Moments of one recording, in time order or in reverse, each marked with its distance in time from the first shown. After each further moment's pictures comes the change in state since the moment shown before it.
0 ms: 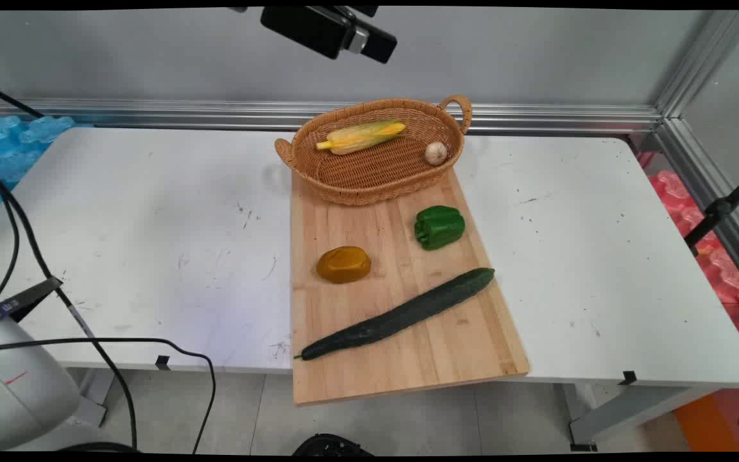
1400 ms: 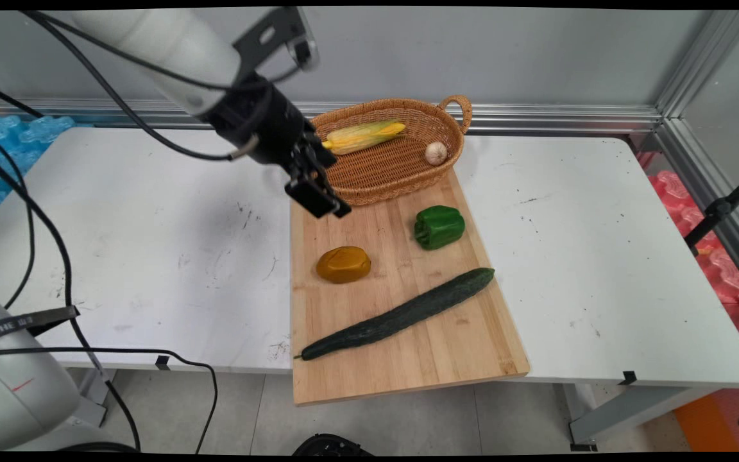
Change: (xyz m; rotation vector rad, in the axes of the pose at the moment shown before) arm -0.080 0.006 0.093 0.128 -0.537 -0.063
